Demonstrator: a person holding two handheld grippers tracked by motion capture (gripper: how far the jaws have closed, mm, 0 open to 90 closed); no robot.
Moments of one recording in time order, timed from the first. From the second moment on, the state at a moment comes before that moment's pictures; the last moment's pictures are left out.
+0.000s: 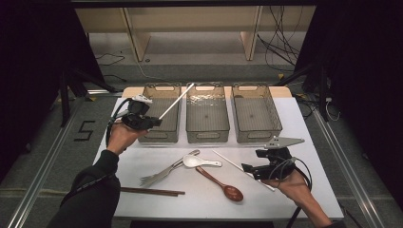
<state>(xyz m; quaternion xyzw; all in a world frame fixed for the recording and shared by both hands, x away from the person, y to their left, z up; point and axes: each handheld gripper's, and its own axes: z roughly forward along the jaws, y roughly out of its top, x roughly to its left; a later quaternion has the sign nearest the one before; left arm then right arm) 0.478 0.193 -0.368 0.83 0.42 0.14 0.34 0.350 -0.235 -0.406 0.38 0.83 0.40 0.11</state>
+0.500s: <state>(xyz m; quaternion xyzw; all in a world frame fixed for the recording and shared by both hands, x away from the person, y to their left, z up) 0.518 0.210 -0.388 0.81 0.49 0.14 0.30 0.350 -0.235 -0.405 0.38 0.83 0.40 0.11</state>
